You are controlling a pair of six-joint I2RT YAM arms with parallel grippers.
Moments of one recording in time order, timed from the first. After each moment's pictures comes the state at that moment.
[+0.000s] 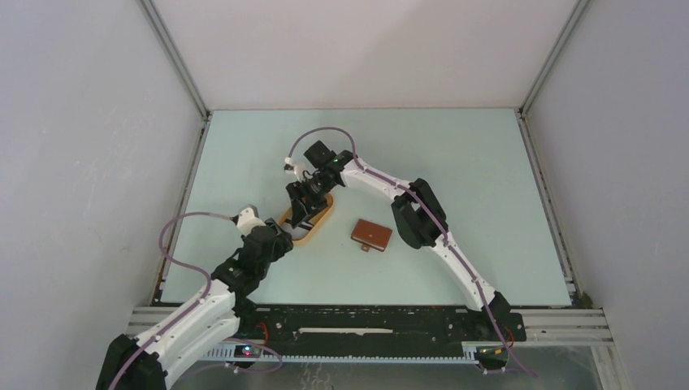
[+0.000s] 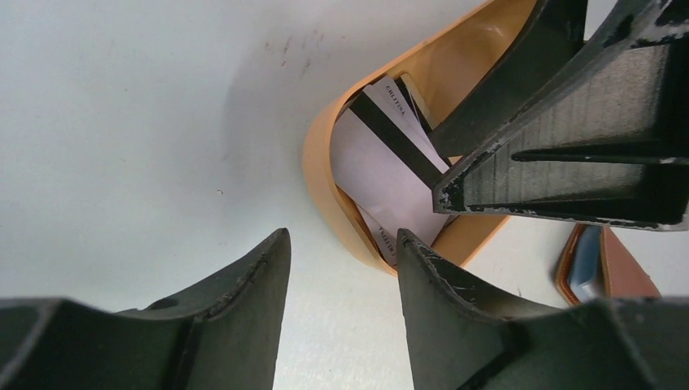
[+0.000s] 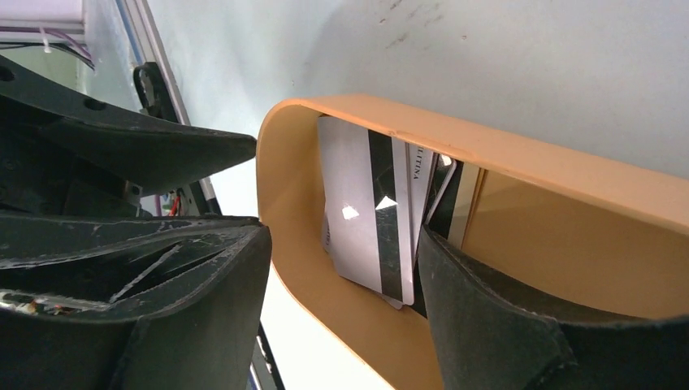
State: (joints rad) left arm -0.51 0.67 0.21 -0.19 -0.42 -0.84; right arm 0.81 2.59 2.28 -0.76 -0.81 0.16
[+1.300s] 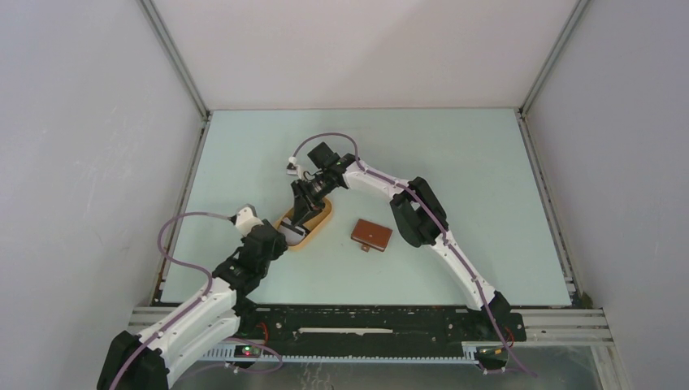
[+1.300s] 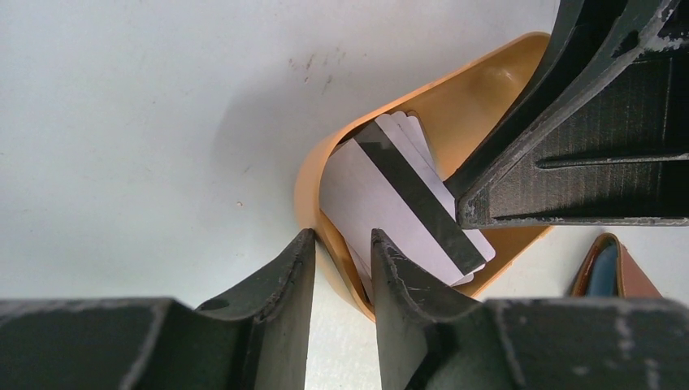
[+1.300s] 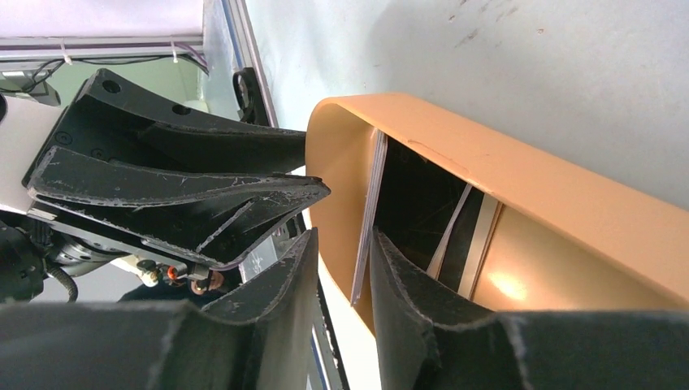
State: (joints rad) left arm -0.50 0.71 0.21 -0.17 -0.46 -0.84; right arm 0.79 2.61 2.23 -0.62 -1.03 0.37
